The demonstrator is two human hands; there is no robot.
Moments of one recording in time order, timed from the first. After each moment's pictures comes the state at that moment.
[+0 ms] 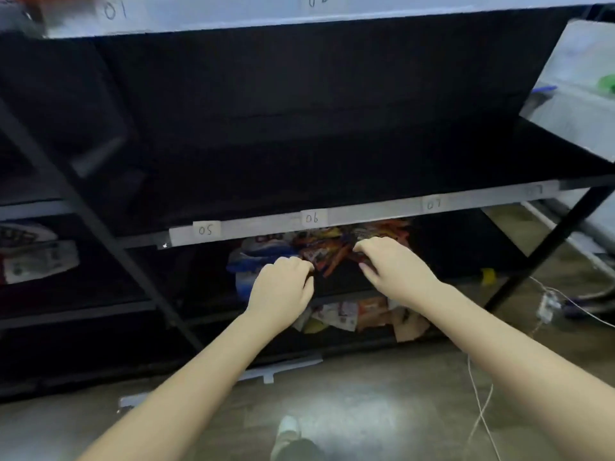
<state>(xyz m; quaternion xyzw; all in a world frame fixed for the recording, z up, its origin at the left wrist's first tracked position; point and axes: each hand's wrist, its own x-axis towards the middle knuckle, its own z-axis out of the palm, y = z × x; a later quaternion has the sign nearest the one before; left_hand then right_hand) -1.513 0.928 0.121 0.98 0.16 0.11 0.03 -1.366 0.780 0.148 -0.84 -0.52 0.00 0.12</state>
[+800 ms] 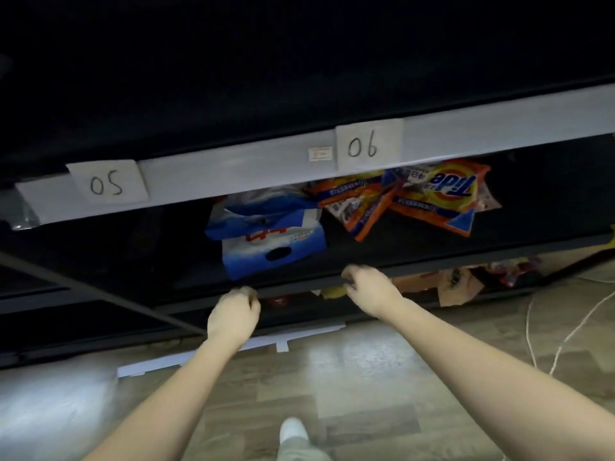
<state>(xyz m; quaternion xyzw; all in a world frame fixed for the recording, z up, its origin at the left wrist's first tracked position) -1.487 1.107 -0.168 0.87 0.44 -0.12 0.17 -1.299 0.949 -0.163 -0.86 -0.39 0.30 0.13</state>
